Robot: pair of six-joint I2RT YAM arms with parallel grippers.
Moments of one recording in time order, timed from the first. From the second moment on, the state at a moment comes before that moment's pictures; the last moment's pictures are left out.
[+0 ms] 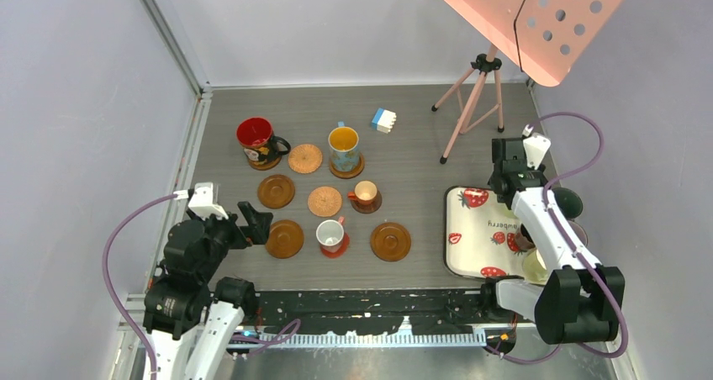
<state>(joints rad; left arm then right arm) -0.21 0.25 0.76 -0.85 0.02 -0.34 0.04 1.16 0.83 -0.57 0.61 0.46</state>
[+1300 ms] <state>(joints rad) -0.21 0.23 0.76 -0.85 -0.03 -0.34 -0.04 1.28 0.79 -0.40 0.57 0.57</state>
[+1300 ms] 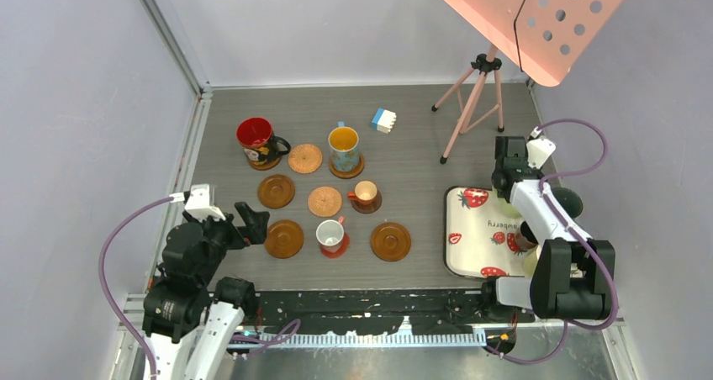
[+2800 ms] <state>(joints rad) -0.21 0.23 0.76 -0.85 -0.03 -0.34 0.13 1.14 0.84 -0.51 0.36 0.36</state>
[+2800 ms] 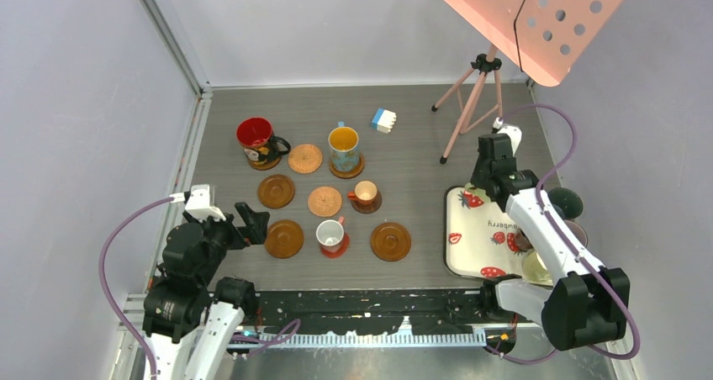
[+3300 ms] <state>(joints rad) -0.21 0.23 0.75 -0.85 -0.03 -0.34 0.42 1.14 0.97 -0.59 0.34 0.29</state>
